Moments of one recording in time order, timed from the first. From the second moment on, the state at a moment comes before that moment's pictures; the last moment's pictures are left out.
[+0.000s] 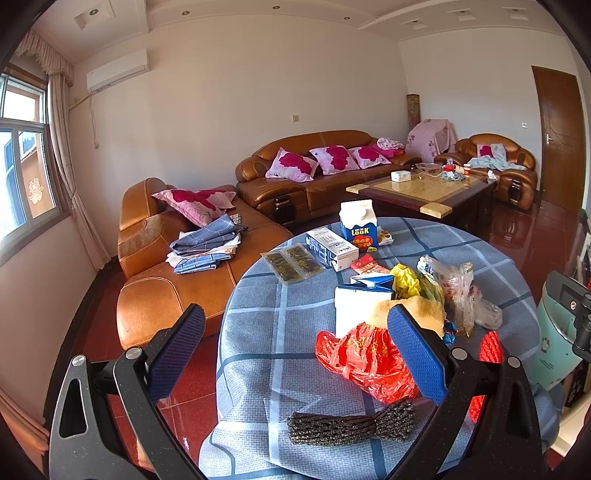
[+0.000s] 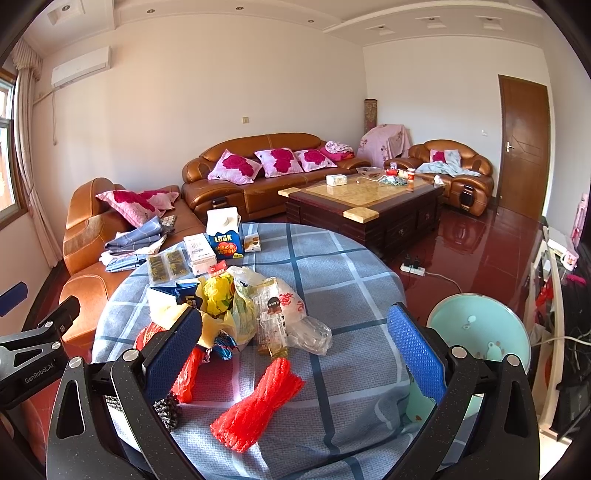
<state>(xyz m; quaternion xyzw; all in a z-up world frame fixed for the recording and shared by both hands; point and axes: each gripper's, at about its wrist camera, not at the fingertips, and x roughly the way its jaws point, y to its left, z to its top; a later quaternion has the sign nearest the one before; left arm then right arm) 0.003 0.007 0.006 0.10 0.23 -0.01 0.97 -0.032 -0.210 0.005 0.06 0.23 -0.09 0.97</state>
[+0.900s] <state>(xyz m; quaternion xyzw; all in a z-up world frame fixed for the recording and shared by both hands) 0.023 0.003 -0.063 0.08 0.29 -0.01 0.95 -0.015 -0.209 -0.049 0.06 0.28 -0.09 0.95</state>
